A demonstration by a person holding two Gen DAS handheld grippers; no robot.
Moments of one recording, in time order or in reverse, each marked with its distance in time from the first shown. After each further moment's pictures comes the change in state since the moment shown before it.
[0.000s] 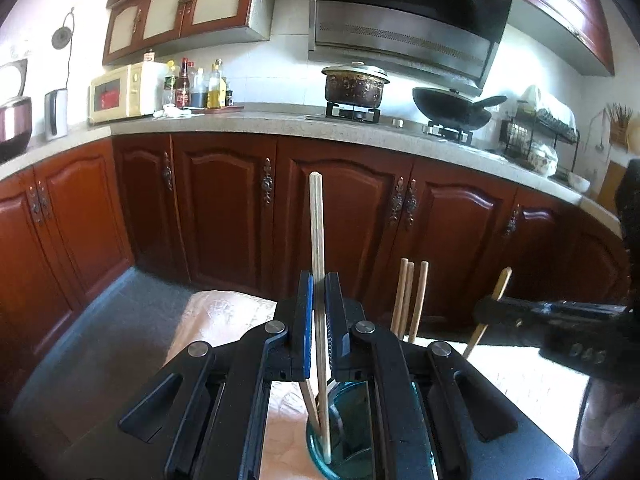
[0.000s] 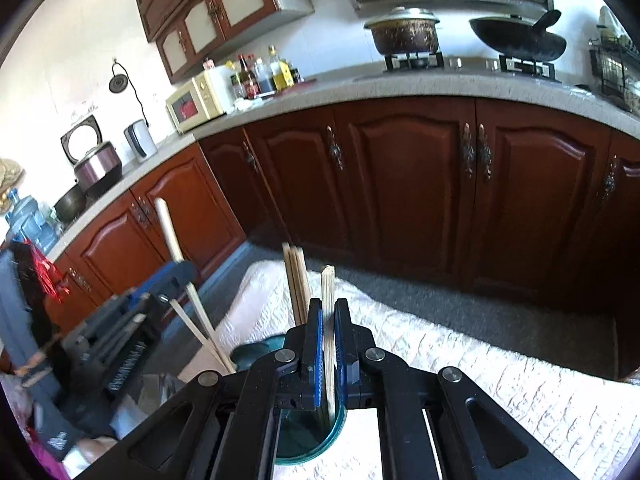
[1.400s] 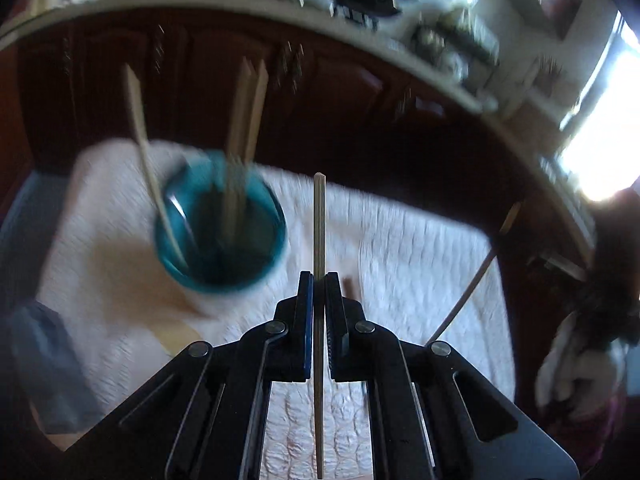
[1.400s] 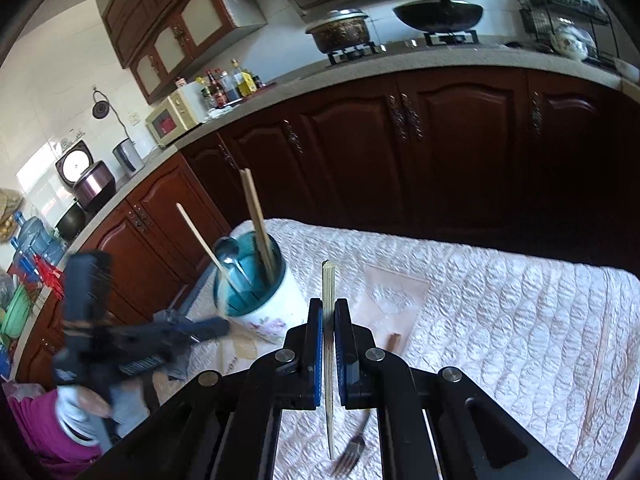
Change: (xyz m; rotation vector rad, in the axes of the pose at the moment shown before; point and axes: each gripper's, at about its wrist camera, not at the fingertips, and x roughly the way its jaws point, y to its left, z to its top) left arm -0.062 -0.055 -0.036 -0.044 0.445 -0.416; right arm -0.148 -0.060 -0.098 0.129 -0.004 -0.030
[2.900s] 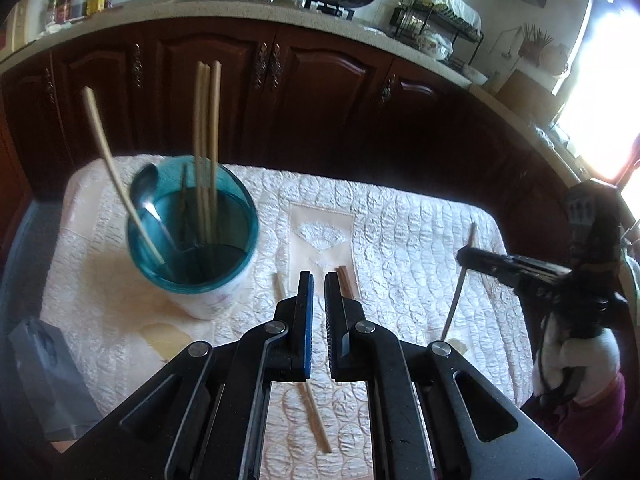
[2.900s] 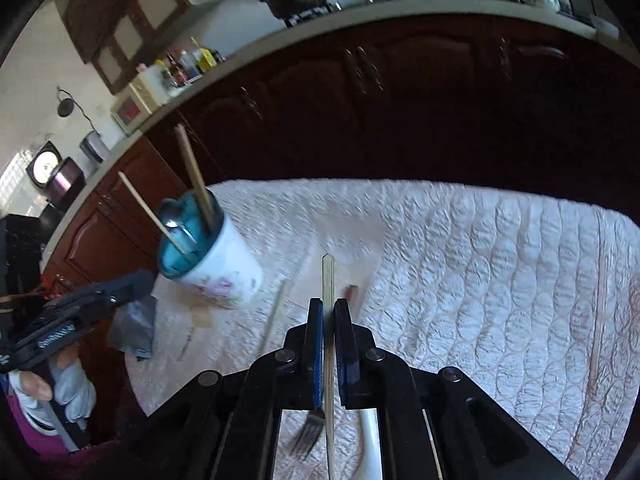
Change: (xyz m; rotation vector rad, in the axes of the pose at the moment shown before) left arm 0.018 -0.032 -0.022 0.125 0.033 0.034; right arm 0.015 -0.050 -0.042 0.089 0.100 -0.076
